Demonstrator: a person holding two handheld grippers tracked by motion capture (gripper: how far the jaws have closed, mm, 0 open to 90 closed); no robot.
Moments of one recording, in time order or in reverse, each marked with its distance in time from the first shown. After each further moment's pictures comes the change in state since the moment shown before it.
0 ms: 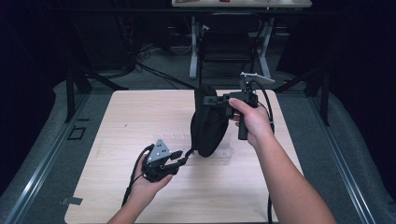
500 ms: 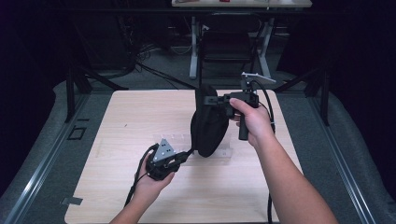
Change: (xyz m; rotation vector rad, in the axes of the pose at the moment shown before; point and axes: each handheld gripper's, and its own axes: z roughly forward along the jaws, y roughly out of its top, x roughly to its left) left arm -0.001 0.000 0.009 0.019 0.029 0.027; right arm 0.001 -0.001 -0.002 -0.007 -0.006 0.001
